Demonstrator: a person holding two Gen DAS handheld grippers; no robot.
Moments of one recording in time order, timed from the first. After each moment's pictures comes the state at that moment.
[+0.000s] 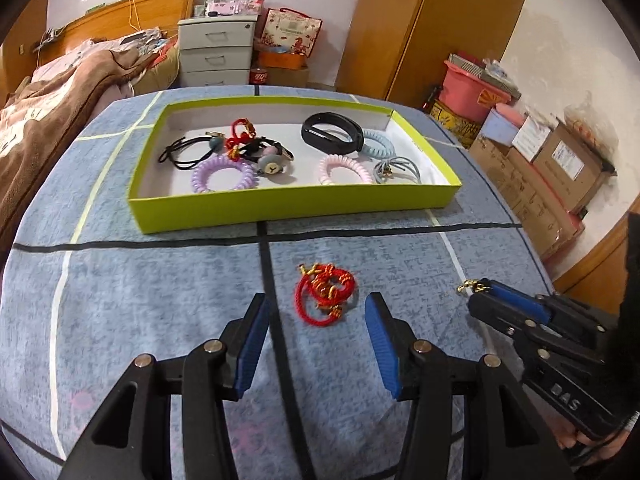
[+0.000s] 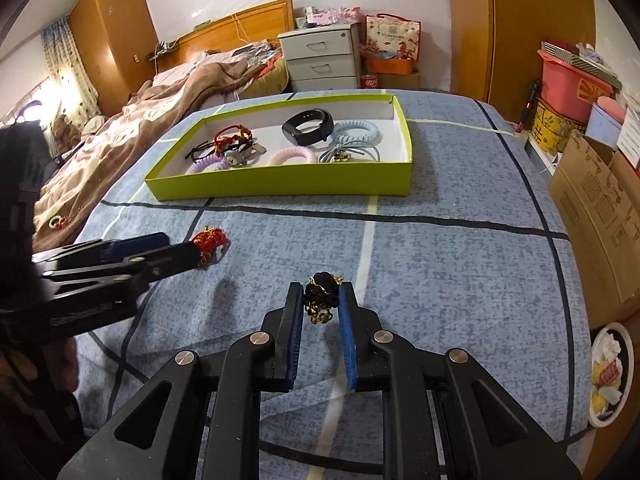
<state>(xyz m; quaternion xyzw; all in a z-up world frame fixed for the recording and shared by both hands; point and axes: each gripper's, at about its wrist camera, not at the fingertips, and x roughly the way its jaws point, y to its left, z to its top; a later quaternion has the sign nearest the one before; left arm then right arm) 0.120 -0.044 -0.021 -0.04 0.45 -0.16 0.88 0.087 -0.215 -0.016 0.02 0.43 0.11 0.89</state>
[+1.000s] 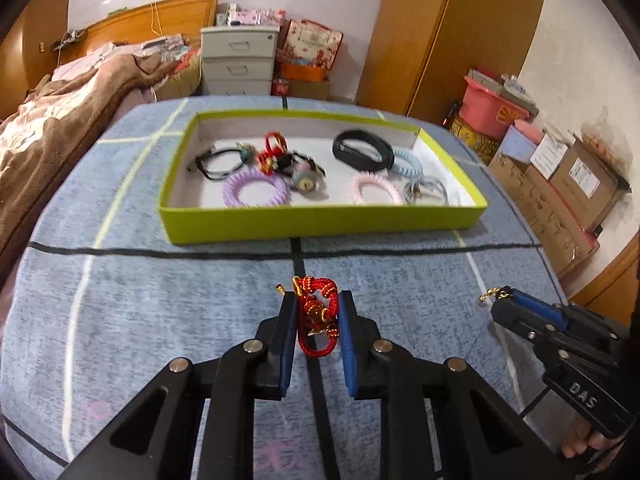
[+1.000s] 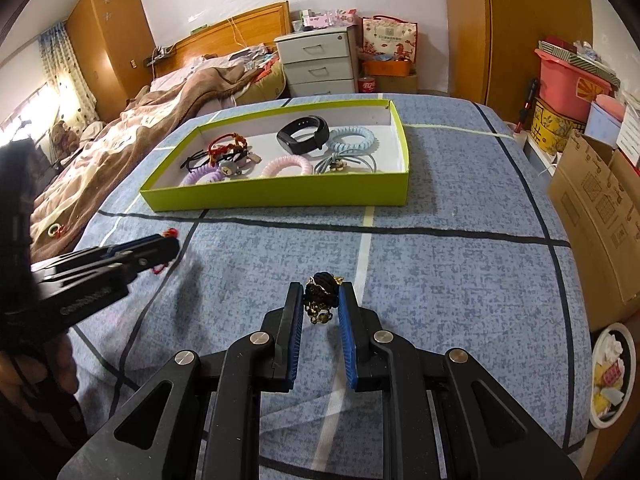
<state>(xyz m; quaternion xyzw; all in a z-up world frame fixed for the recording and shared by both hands) 0.121 -0.024 -0.016 -0.05 0.43 -0.13 0.89 0.098 -0.215 -0.016 0.03 0.43 0.11 0.90</state>
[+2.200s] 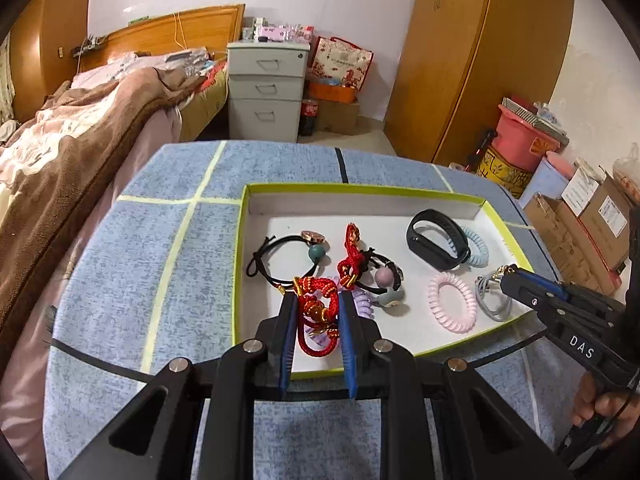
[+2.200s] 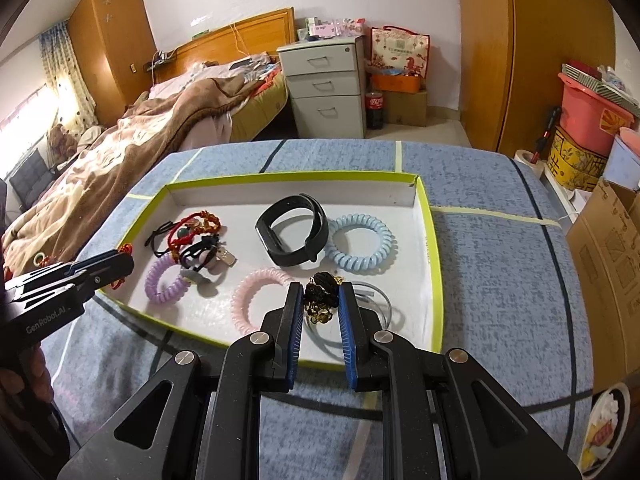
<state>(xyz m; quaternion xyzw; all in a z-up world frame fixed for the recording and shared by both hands) 0.204 0.013 -0.002 -0.05 0.41 -0.08 0.91 0.205 -0.206 -0.007 0.02 0.42 0.12 0.90</state>
